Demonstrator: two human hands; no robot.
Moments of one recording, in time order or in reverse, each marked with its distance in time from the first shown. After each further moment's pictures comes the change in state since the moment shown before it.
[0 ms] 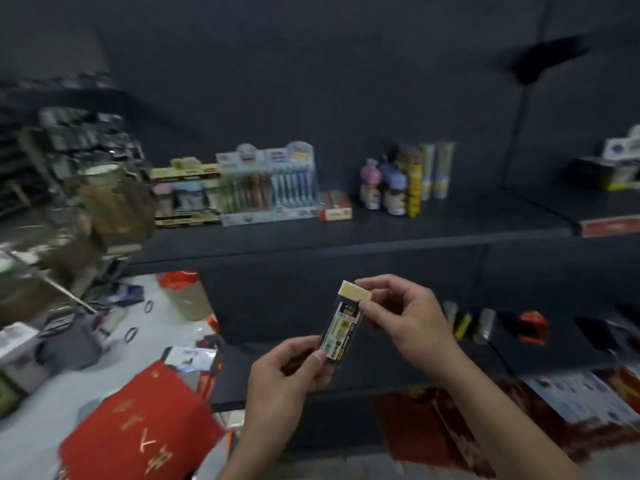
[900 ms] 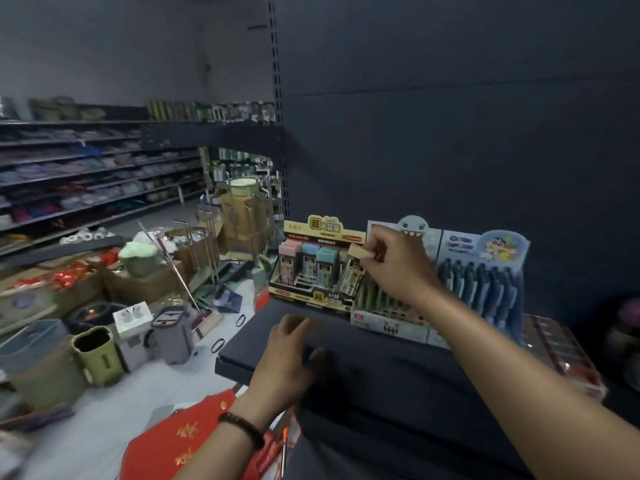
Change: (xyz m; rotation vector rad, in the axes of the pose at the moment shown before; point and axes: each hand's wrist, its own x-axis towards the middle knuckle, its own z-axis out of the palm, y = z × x) left_hand 0.407 0.042 -0.258 1.030 0.294 0.333; right_hand 0.488 -0.014 0.290 -0.486 -0.248 -0.372
